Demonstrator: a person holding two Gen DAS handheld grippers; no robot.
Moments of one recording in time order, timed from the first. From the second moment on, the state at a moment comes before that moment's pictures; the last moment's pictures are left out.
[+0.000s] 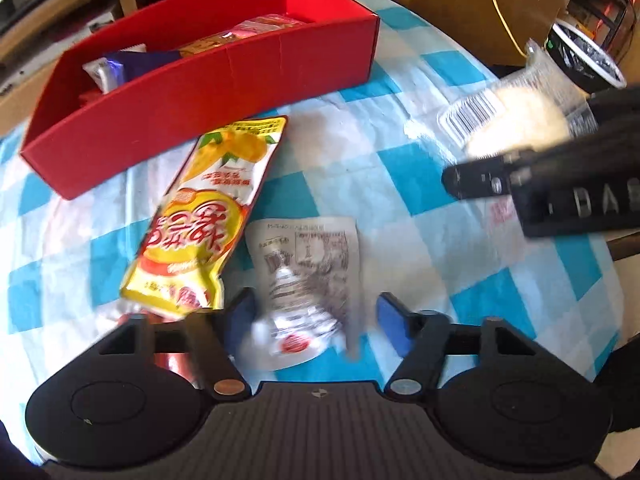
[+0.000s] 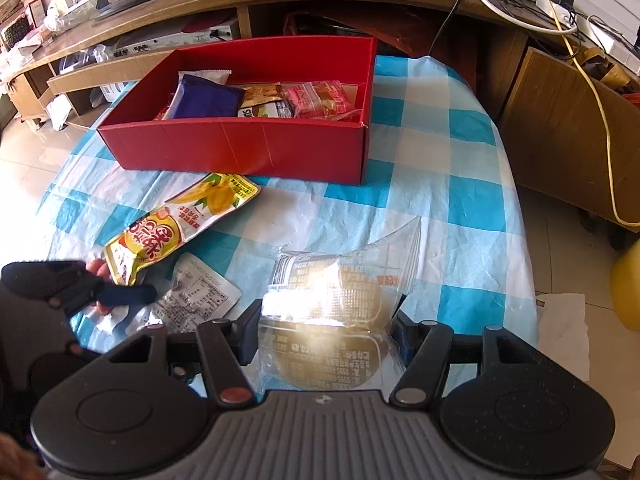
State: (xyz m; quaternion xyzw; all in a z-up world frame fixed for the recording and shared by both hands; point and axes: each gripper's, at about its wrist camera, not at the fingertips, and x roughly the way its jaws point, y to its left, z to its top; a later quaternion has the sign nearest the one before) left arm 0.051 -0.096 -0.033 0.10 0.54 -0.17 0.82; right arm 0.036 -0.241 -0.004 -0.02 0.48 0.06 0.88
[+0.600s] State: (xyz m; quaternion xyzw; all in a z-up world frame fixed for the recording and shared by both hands) left arm 0.049 -0.072 0.015 0.02 0.50 -0.13 0.85; right arm 0.037 -0.239 0.020 -0.01 0.44 0.06 0.89
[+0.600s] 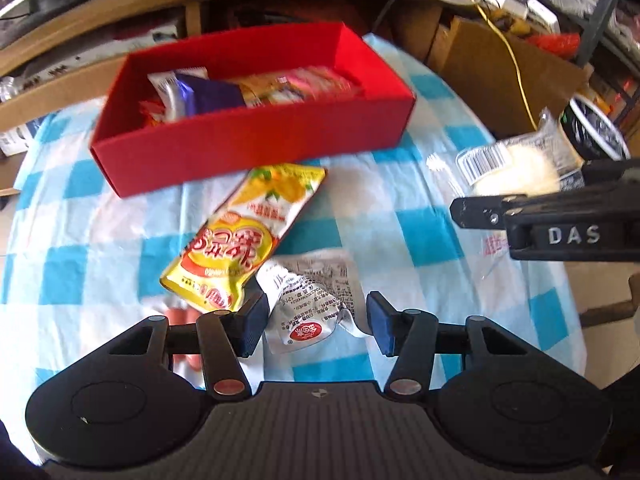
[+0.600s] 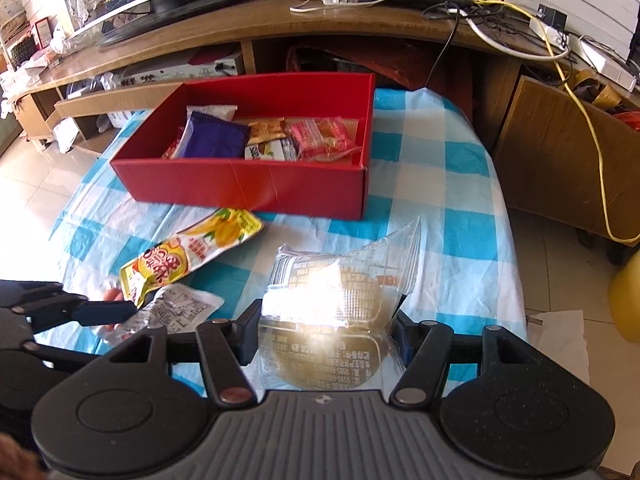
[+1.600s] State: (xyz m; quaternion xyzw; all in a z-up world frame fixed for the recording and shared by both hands) left arm 0.051 -0.070 -0.021 0.05 0.55 -0.15 0.82; right arm 0.040 -0.227 0.012 -0.02 0.46 0.07 0.89
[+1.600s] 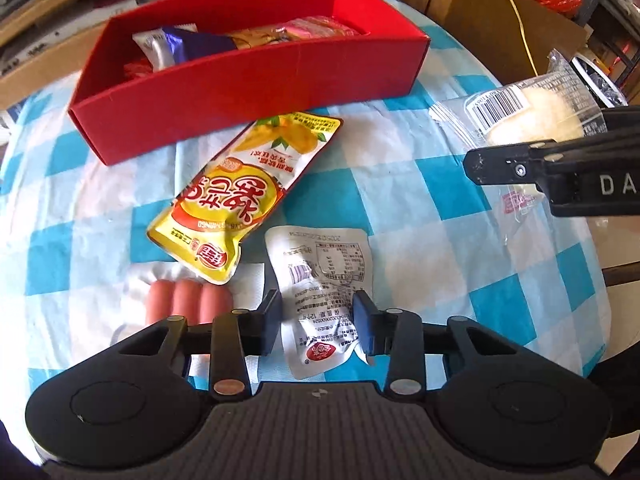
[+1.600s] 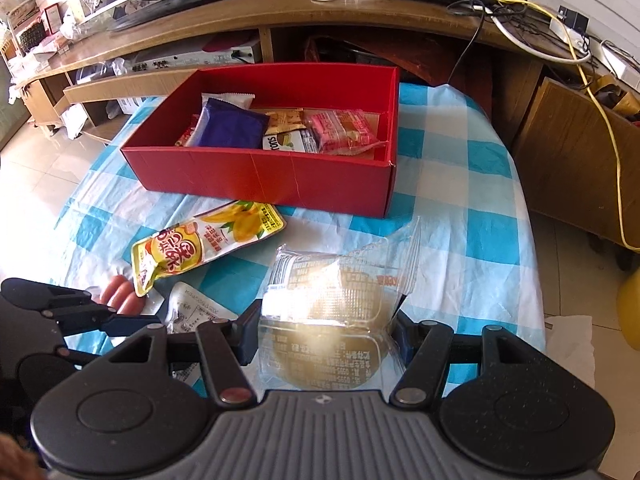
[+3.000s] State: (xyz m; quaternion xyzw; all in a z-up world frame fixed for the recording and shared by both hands) left arm 0.105 -0.046 0.055 -0.02 0.43 -0.14 0.89; right arm 0.089 -0.213 0.050 0.00 0.41 0.06 0.91
